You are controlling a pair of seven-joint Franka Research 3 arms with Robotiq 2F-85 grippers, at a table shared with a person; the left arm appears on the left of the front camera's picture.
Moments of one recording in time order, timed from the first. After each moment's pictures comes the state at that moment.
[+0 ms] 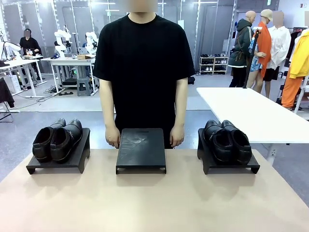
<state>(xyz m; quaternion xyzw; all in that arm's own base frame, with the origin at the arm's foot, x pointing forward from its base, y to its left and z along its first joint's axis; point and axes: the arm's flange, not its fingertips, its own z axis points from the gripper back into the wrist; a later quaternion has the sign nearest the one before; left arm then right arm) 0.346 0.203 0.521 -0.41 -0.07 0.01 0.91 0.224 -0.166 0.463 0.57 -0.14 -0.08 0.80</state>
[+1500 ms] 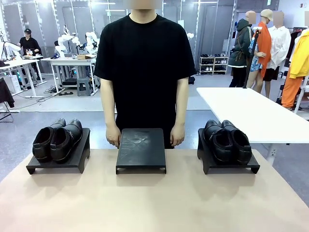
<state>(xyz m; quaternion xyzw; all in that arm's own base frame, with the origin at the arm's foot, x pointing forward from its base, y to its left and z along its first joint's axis) 0.364 0.290 0.387 -0.65 -0.01 -0.07 0.75 0.224 -0.166 0.463 0.57 -0.14 -0.08 0.80</state>
